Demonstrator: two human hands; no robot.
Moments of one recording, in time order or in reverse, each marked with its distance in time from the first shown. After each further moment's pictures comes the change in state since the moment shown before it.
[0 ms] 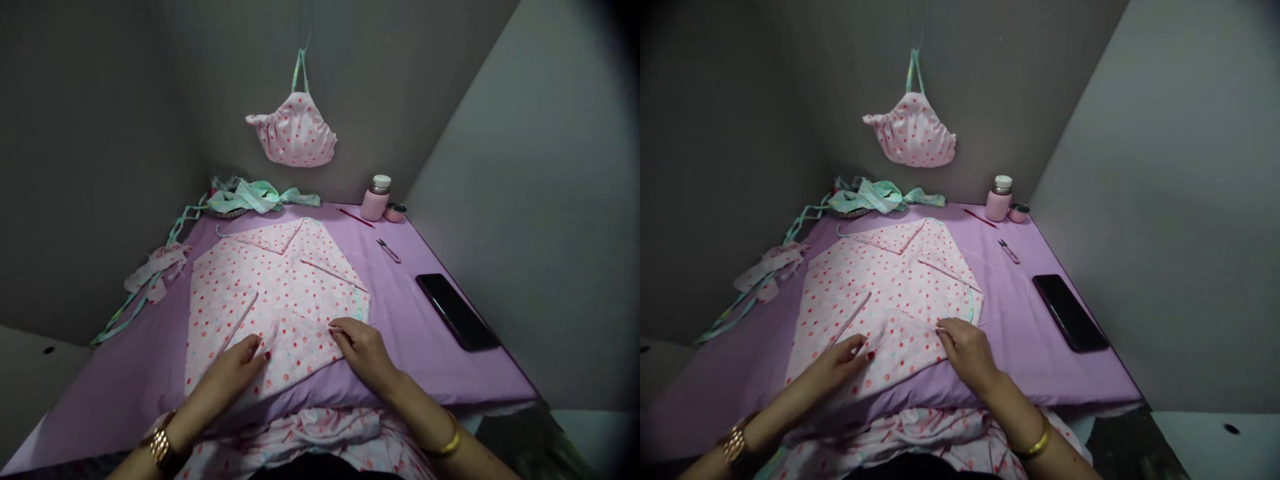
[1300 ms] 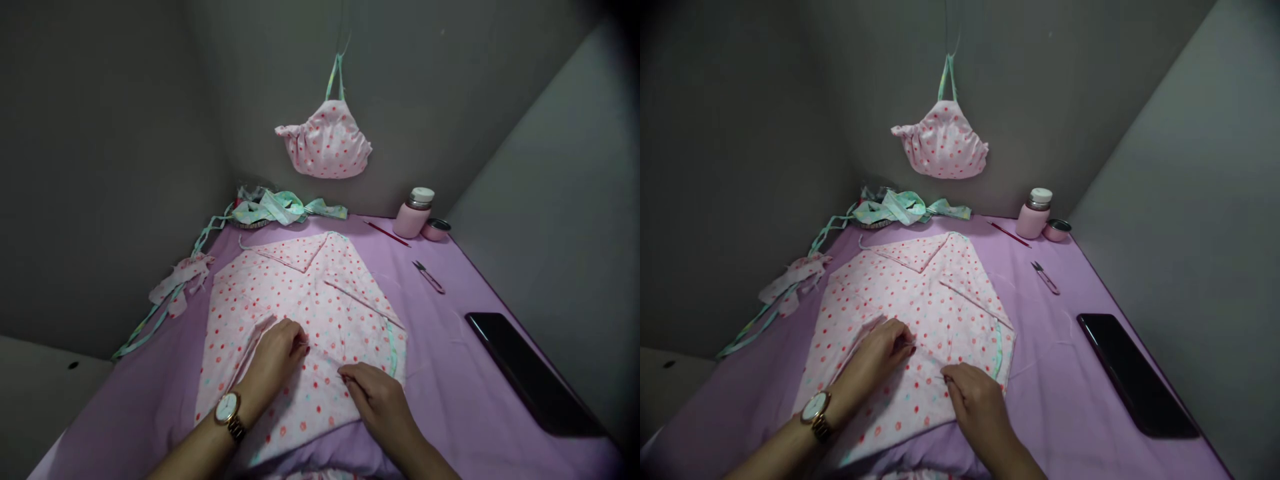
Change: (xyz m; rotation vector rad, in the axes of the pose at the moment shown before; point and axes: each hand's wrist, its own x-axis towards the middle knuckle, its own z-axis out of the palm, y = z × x) left_hand 0.059 0.041 -0.002 0.382 0.281 0.328; right_hand 0.005 0.004 0.025 0.119 -0.095 0.005
